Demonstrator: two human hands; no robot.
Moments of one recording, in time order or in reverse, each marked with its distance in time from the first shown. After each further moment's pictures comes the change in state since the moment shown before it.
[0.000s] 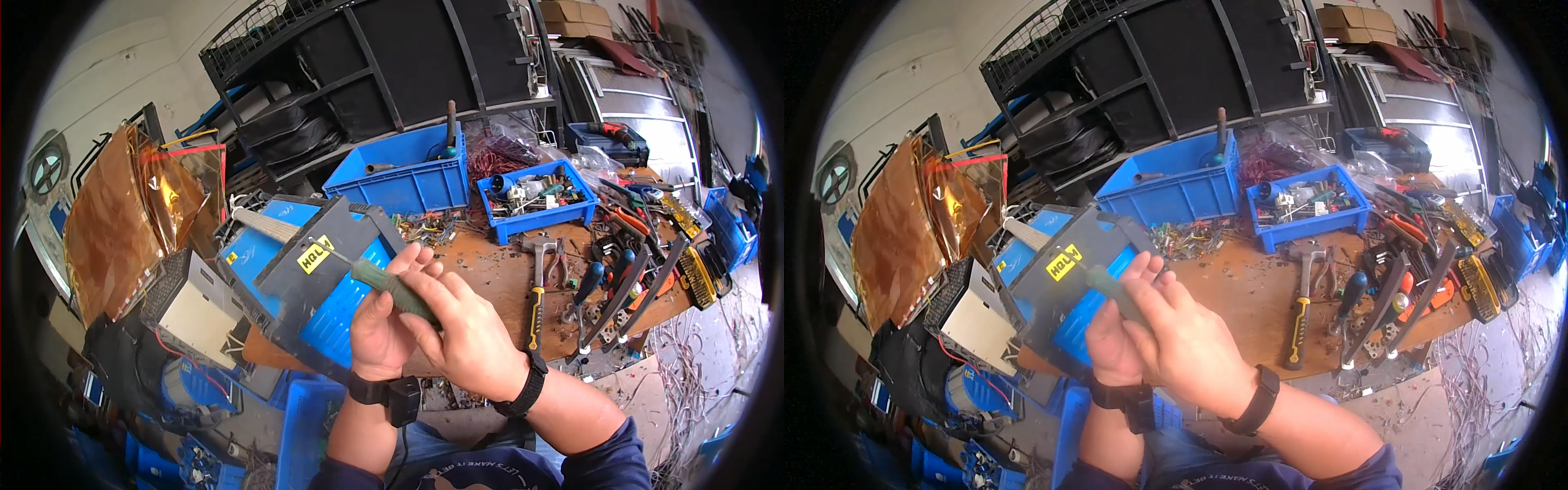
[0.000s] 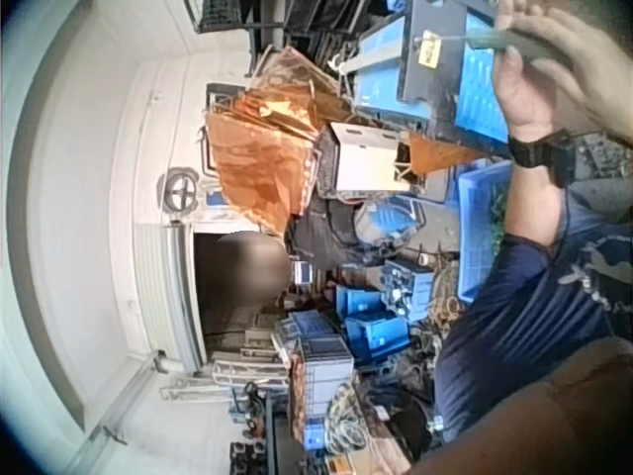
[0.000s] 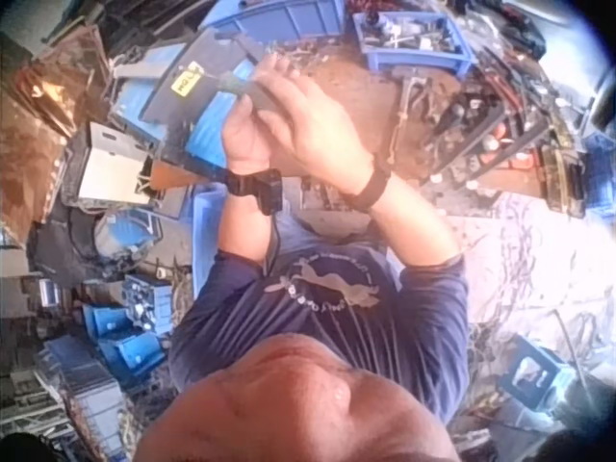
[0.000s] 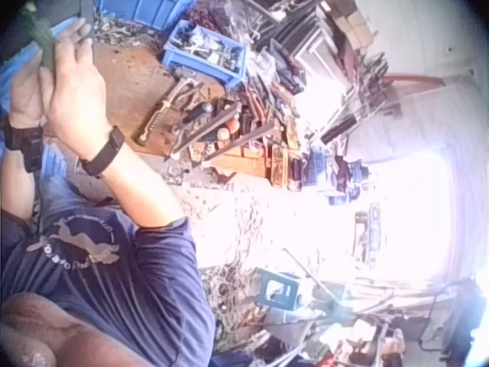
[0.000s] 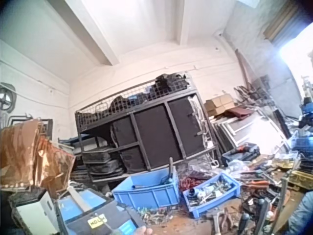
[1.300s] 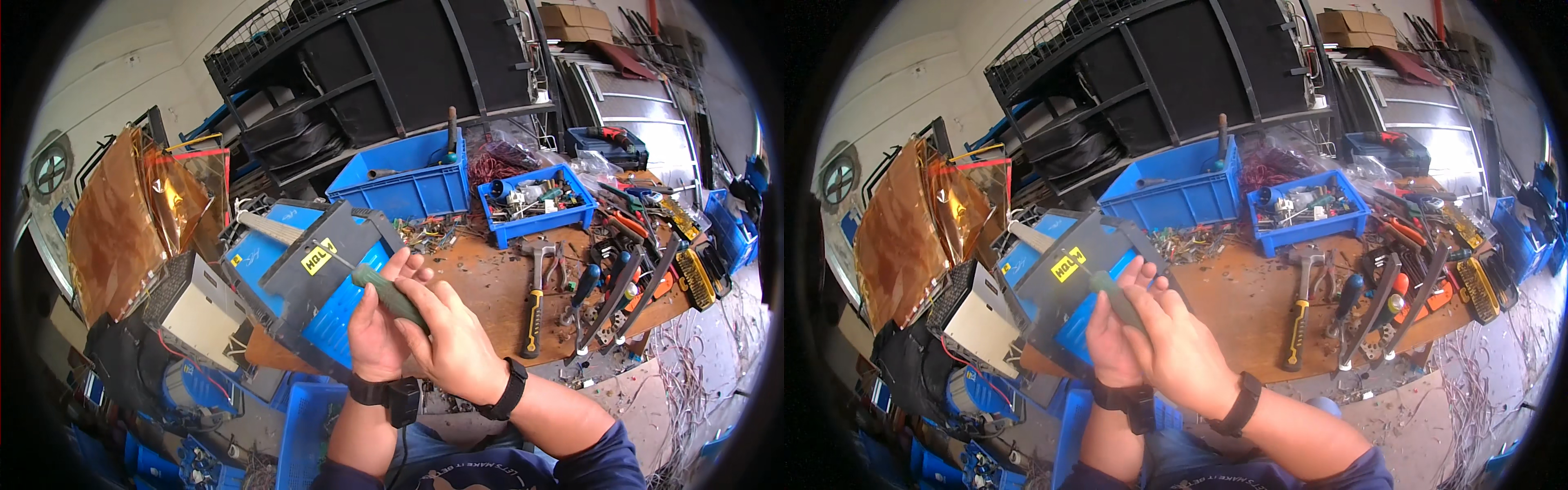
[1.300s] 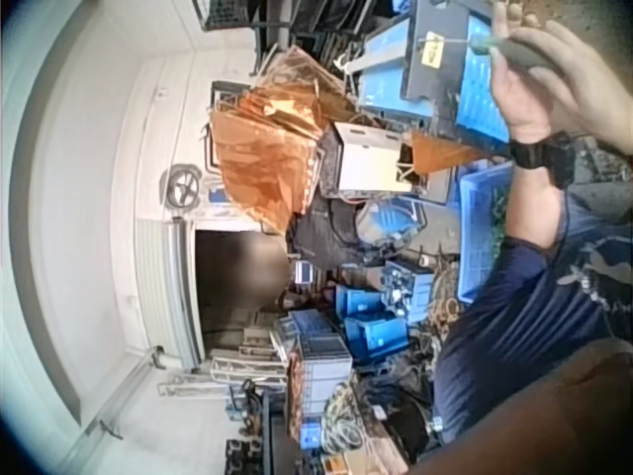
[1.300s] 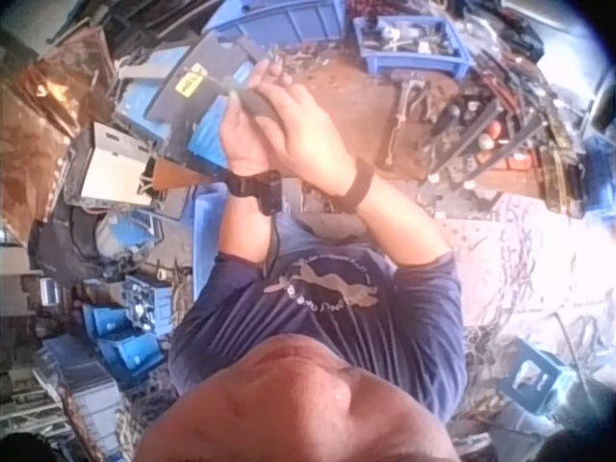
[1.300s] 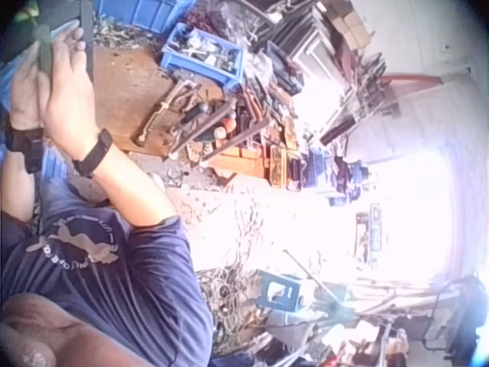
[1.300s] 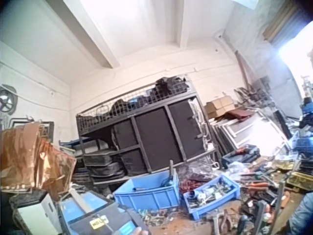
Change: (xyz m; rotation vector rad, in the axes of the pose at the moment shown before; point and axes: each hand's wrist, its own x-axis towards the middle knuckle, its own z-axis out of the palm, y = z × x) left_hand -0.007 0.002 -0.003 -0.062 0.030 0.028; right_hand -0.006 -0.005 0.011 0.138 0.003 0.069
